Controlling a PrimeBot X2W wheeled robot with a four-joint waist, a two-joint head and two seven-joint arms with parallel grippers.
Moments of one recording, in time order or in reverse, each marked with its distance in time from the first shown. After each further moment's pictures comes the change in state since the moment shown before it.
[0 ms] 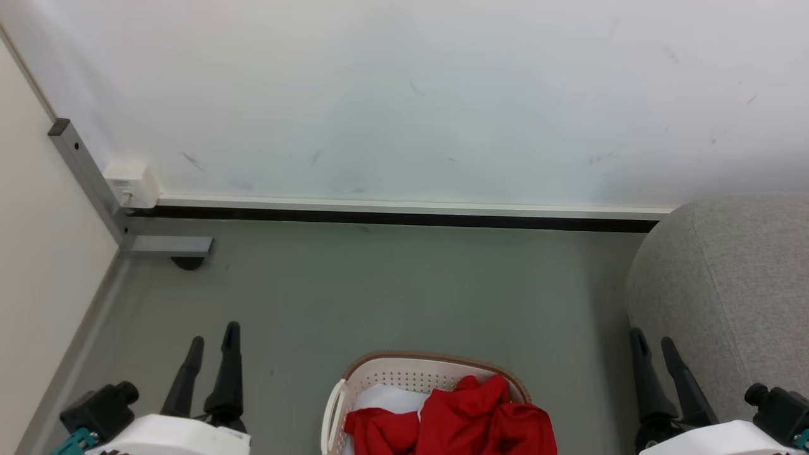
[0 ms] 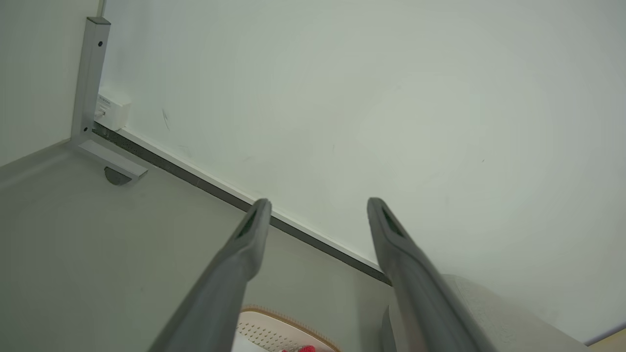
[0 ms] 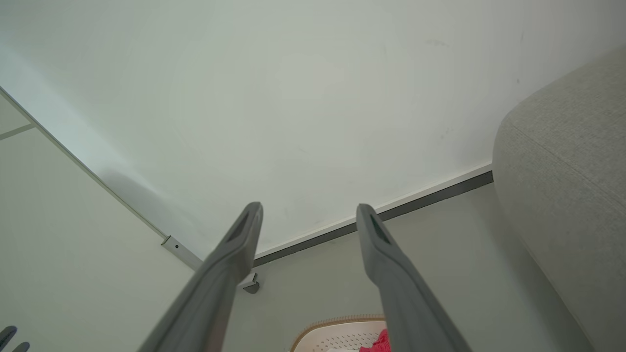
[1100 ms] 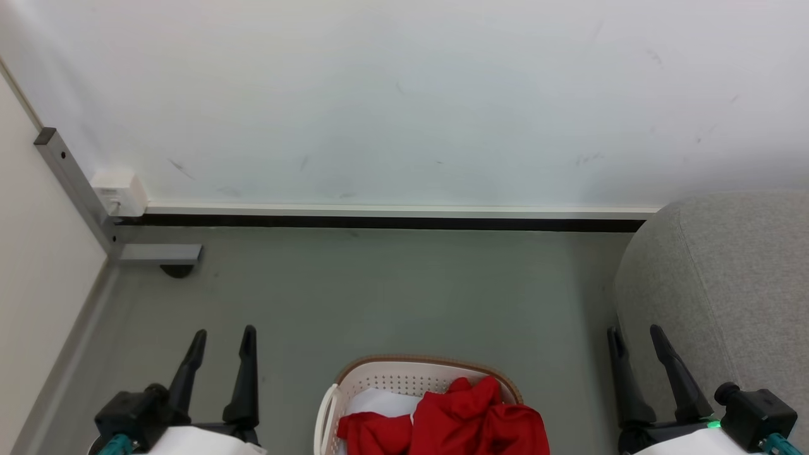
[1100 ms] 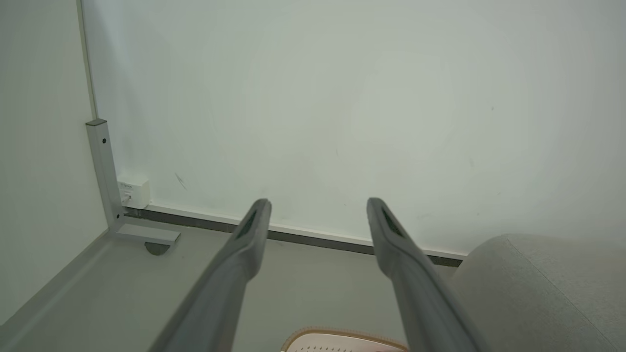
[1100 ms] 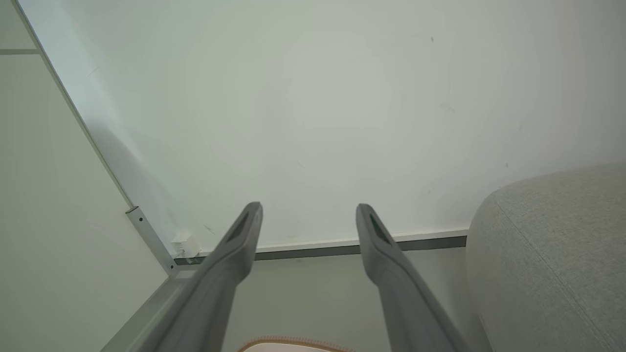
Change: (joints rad) left arm 0.023 0.051 -0.085 -0.044 0.312 0.067 -0.087; right arm 0.000 0.007 0.027 -0.017 -0.324 0.000 -0.086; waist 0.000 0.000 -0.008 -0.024
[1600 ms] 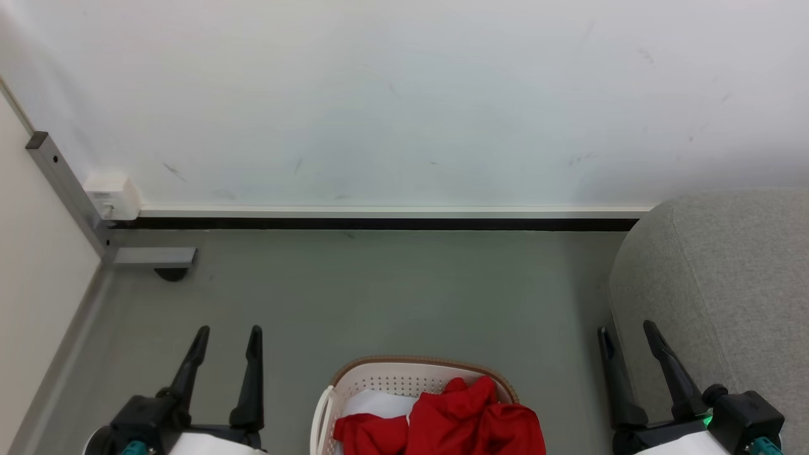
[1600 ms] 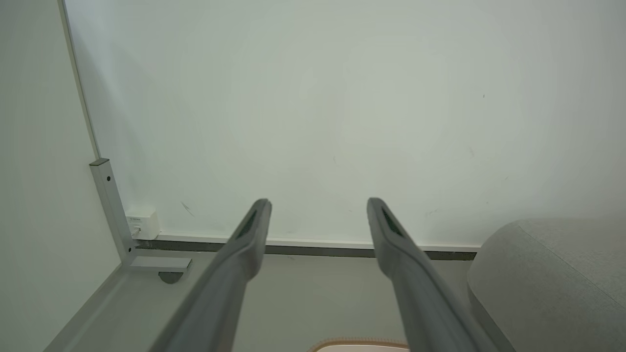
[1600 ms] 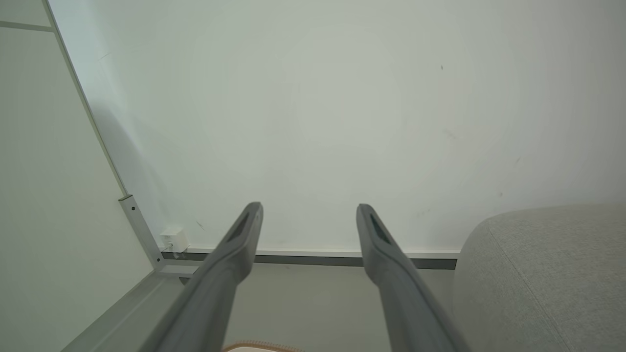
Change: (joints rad) left arm 0.012 0.005 -0.011 -0.024 0.124 0.011 -0.034; right arm 0.000 0.000 0.016 -0.014 -0.109 0.000 -0.034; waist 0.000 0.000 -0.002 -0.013
